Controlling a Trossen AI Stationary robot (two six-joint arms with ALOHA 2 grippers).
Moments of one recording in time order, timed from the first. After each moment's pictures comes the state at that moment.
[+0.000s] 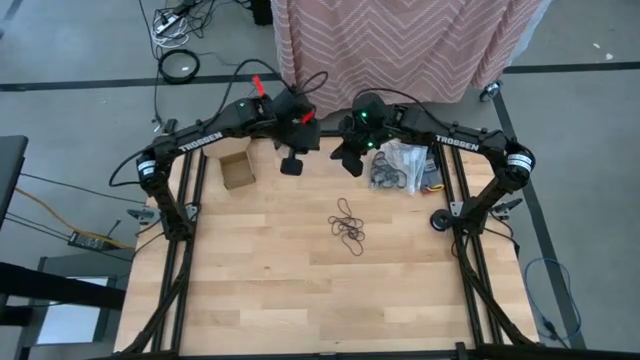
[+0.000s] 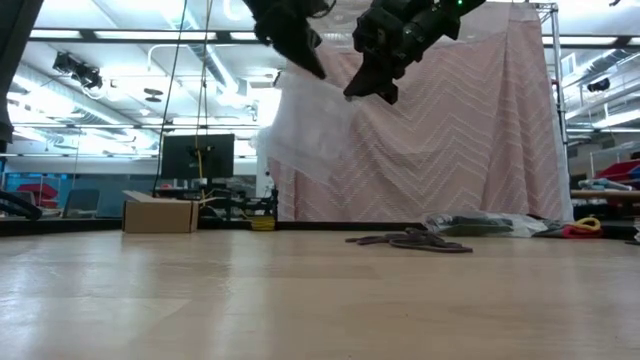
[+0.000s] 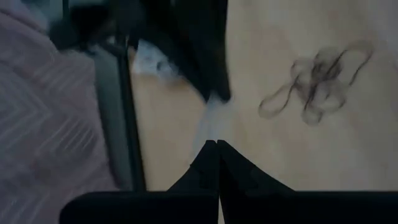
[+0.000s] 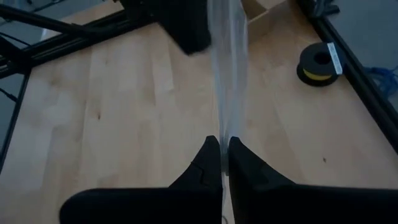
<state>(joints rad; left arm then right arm) 0.40 1.73 1.83 -0.95 0.10 0.71 -0.46 1.60 1.44 -0.57 -0.37 -0.02</state>
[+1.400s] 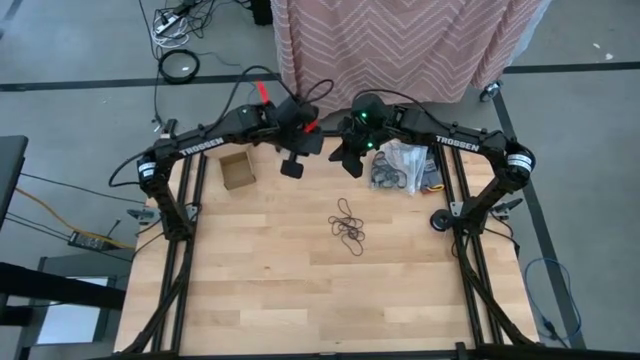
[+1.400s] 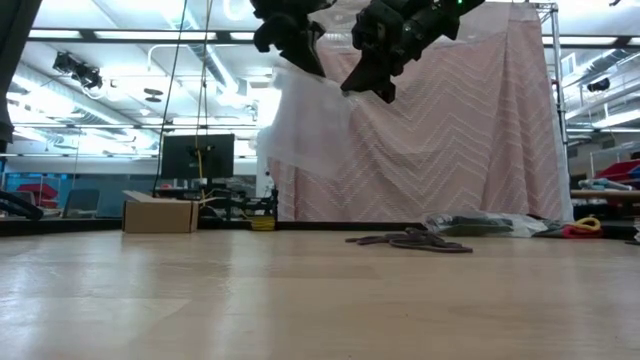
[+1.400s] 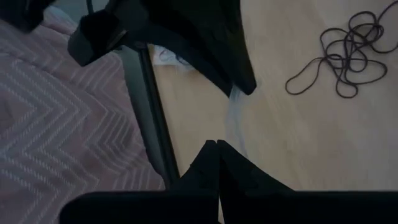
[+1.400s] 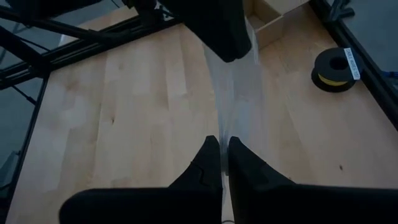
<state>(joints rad) 0.33 1.73 1.83 -0.93 -0.06 0.79 -0.45 1.60 1.44 -0.56 -0.41 0.00</state>
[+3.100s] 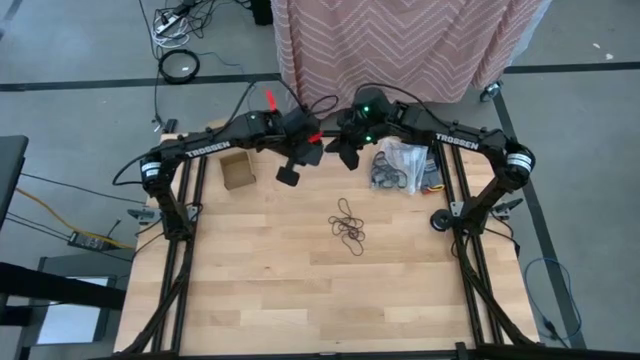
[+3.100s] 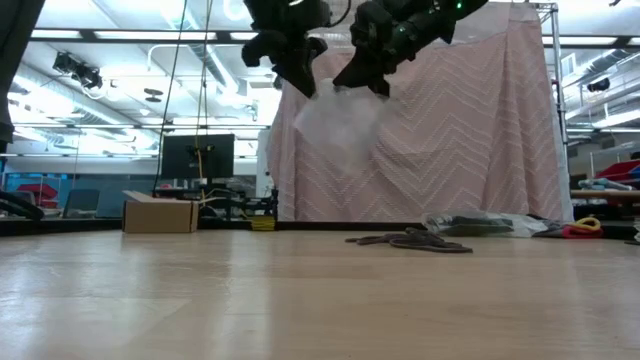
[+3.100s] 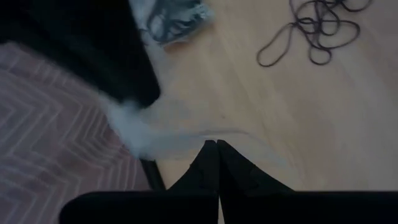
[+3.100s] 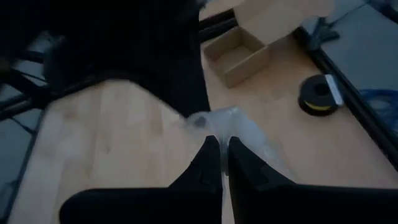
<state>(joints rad) 0.32 1.75 1.76 -0.98 -0.05 0.85 -0.49 1.62 1.44 -0.45 -0.47 0.07</state>
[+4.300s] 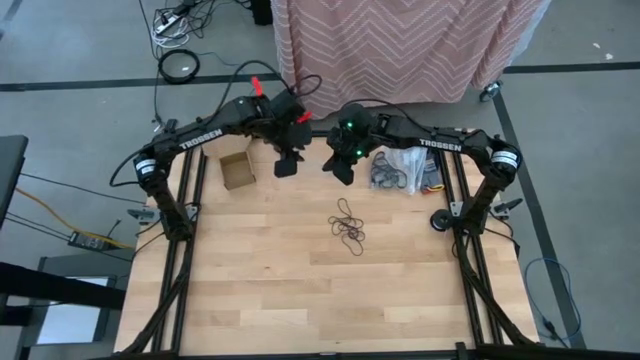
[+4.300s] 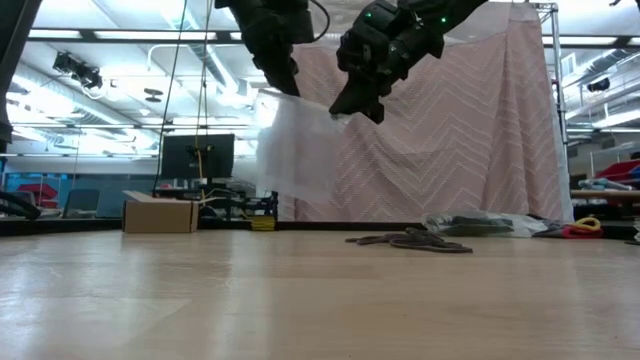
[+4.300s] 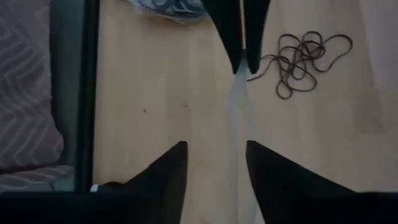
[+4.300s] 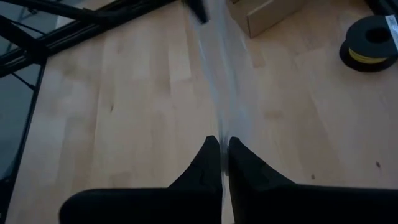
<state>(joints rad) 0.46 1.72 1.76 -1.07 0.17 0.46 -0.43 1.71 1.44 -0.53 -0.43 0.02</state>
